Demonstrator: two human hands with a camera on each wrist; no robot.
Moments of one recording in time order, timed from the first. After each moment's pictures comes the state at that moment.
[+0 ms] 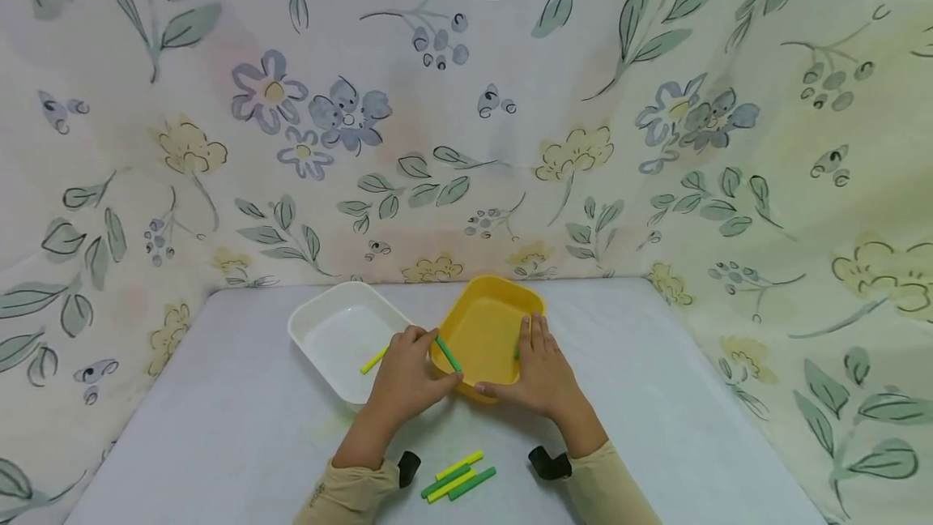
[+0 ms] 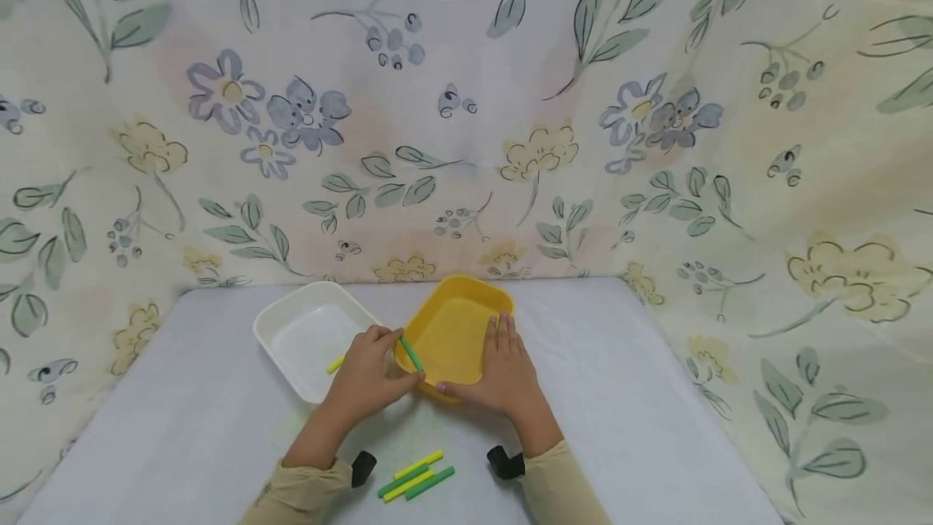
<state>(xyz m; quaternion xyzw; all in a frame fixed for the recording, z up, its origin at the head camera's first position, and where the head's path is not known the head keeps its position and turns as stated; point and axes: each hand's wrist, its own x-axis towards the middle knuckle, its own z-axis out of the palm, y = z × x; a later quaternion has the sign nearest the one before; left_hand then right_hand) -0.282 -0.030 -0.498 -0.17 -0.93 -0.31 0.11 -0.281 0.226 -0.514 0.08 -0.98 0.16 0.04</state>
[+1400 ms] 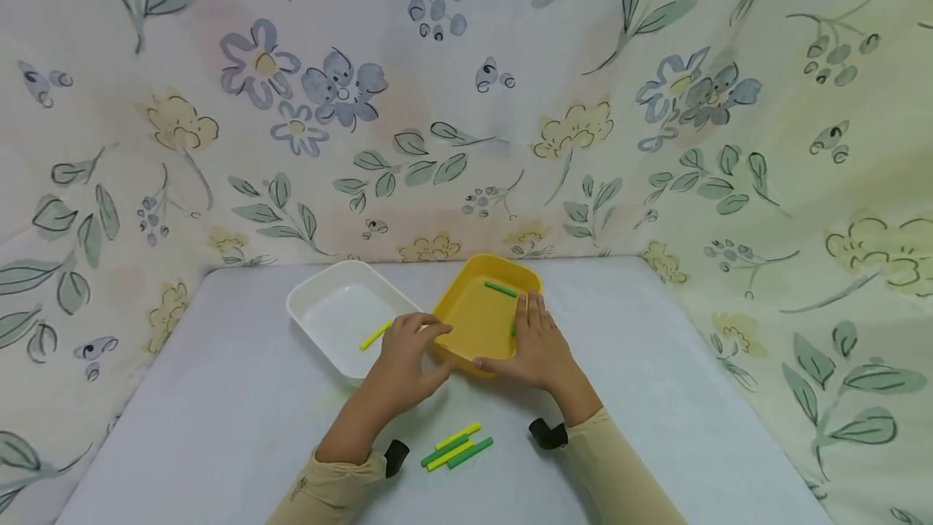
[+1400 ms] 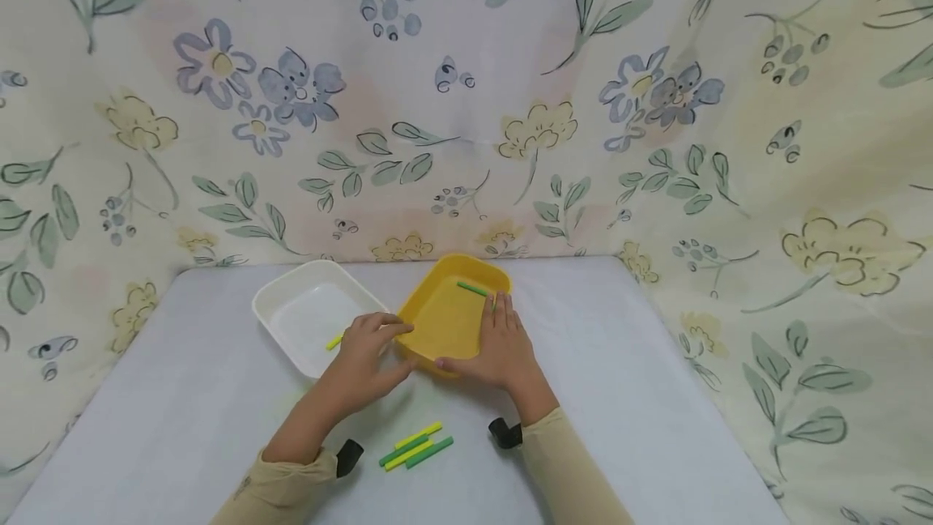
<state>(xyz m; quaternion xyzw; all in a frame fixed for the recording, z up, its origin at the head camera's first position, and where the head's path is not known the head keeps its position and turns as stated) -0.255 -0.041 -0.477 -0.26 -0.90 -0.34 0.09 -0.286 0.227 -0.507 0.08 -0.99 0.14 0.01</state>
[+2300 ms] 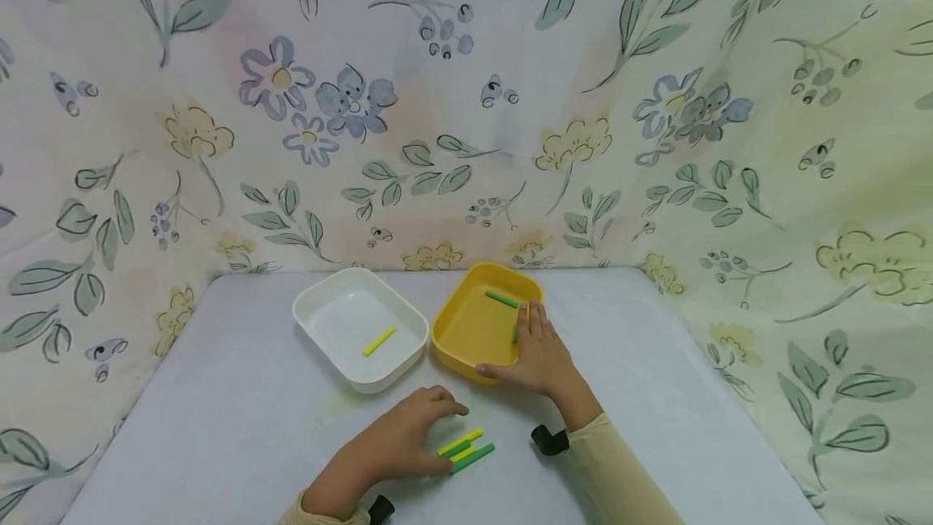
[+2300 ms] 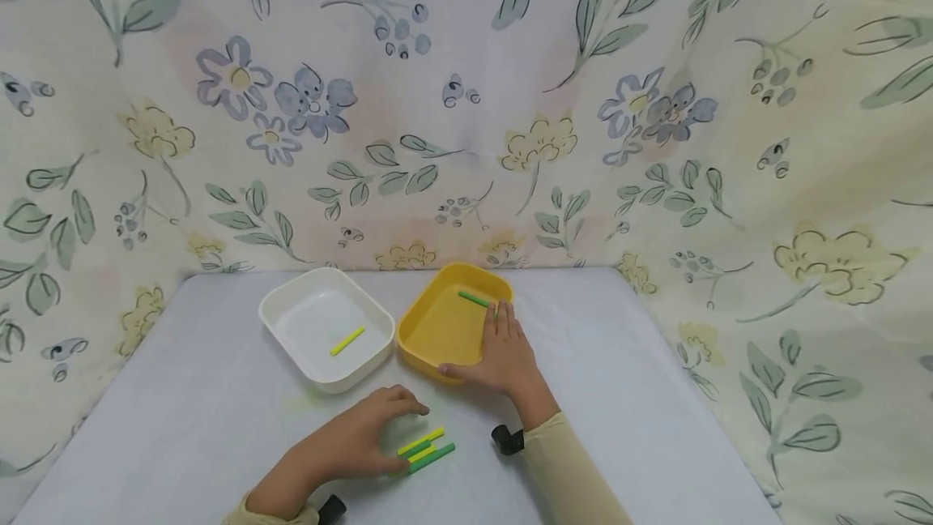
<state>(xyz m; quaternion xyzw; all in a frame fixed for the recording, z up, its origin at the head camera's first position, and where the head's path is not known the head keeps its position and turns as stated) -0.205 -0.057 -0.497 -0.37 -0.87 -0.30 -0.12 -0.281 0.226 -0.505 0.07 -0.99 0.15 0.00</state>
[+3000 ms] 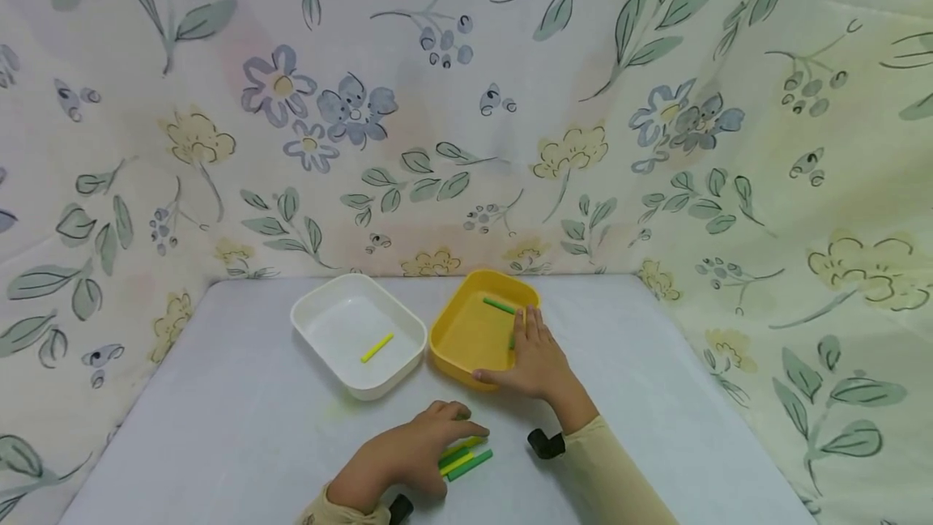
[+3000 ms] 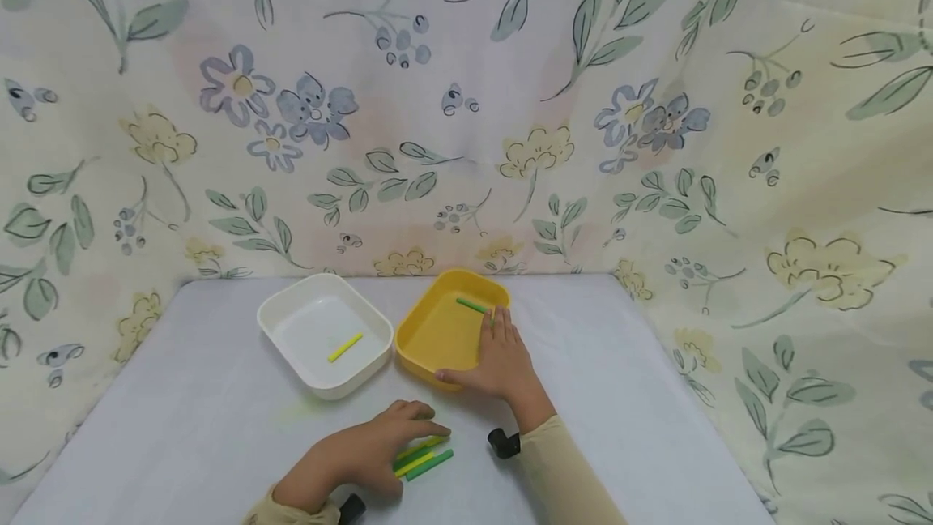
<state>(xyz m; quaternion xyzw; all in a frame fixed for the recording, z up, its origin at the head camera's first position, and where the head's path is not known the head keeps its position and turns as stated) -0.209 -0.037 -0.504 -0.40 -0.87 -0.22 -0.20 -0.282 0.225 -0.508 0.07 -0.99 0.15 0.00</state>
